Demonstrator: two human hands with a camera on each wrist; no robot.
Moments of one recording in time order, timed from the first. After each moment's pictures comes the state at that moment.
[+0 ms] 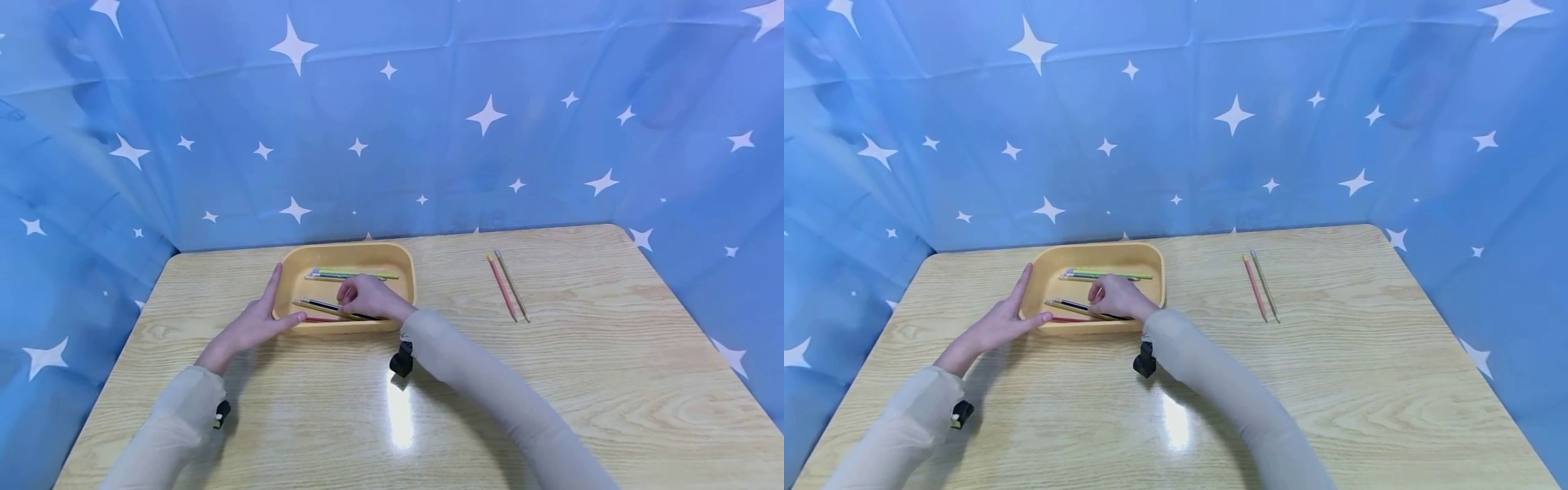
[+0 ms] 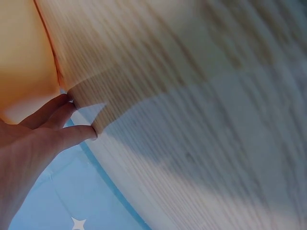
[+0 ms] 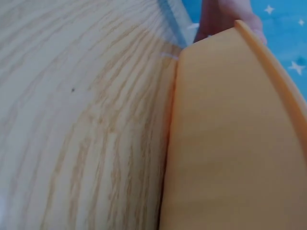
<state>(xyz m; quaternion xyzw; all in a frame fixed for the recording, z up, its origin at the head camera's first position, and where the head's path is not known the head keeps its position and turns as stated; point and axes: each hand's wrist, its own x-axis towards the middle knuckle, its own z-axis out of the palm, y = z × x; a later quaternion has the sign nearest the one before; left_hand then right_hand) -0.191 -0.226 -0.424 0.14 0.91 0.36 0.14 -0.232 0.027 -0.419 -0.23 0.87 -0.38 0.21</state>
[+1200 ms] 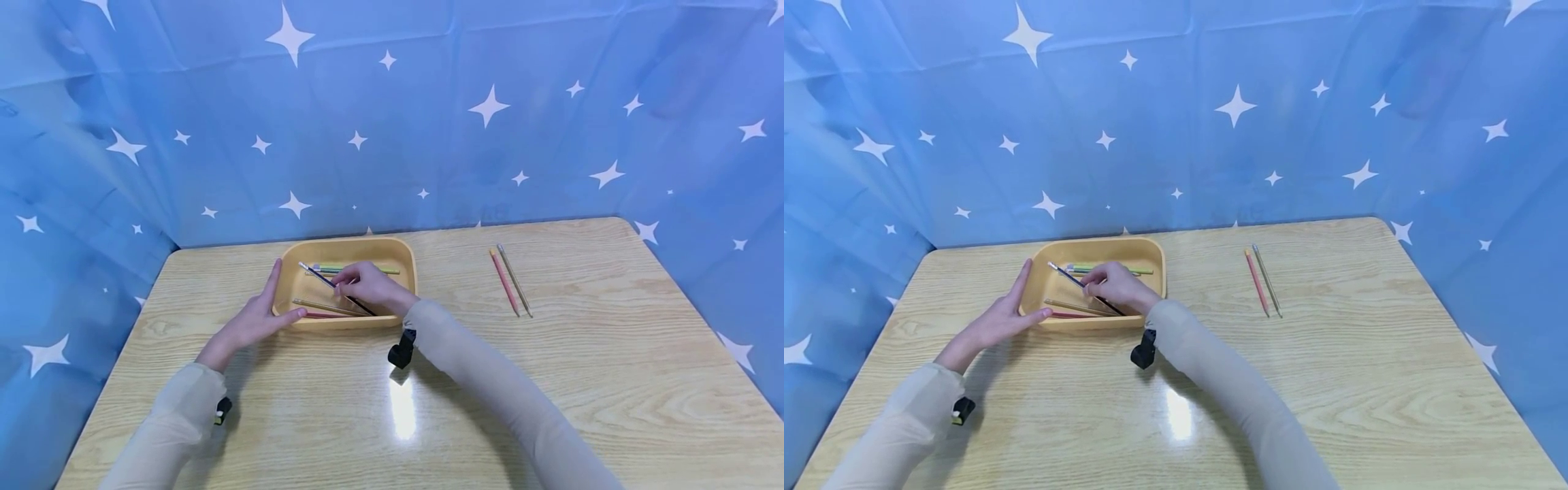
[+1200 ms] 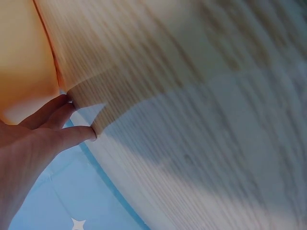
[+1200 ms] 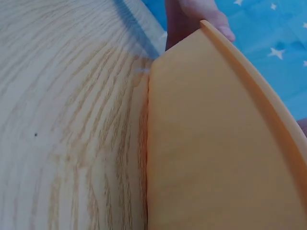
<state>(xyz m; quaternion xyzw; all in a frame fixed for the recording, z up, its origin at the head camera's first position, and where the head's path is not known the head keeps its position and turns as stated) -0.191 -0.225 -0.422 0.13 0.91 0.37 0.14 -0.240 0.028 -0.421 -0.19 0.80 -0.52 0.21</state>
